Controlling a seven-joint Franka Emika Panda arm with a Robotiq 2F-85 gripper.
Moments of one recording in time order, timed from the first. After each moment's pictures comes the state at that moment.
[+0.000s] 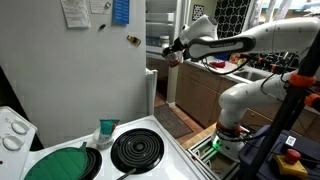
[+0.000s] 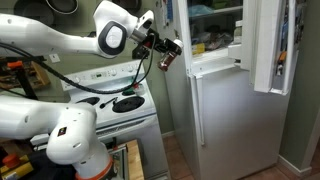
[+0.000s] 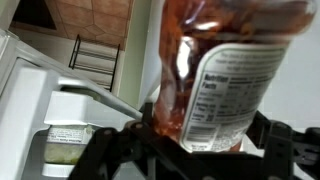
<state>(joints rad) 0.08 -0.95 0.28 -2.73 0.09 2.73 0.04</state>
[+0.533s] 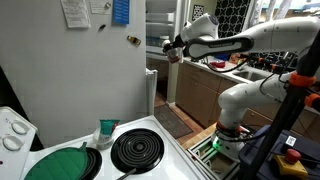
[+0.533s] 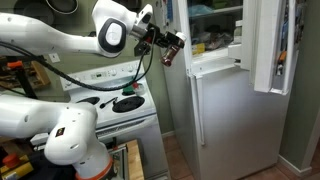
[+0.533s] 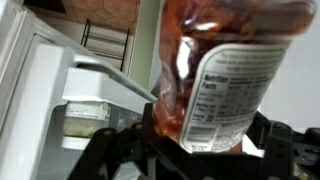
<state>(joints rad) 0.03 -0.95 0.28 -2.71 0.04 2.80 0.05</state>
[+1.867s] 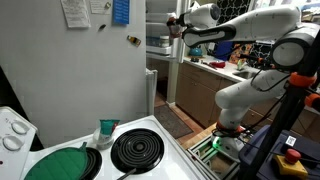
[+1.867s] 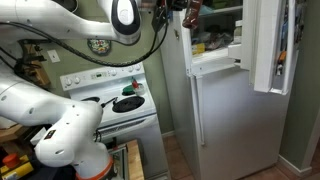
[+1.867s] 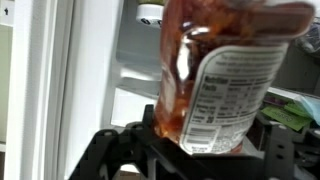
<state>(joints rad) -0.23 -0.78 0.27 -2.51 -0.06 3.18 0.04</state>
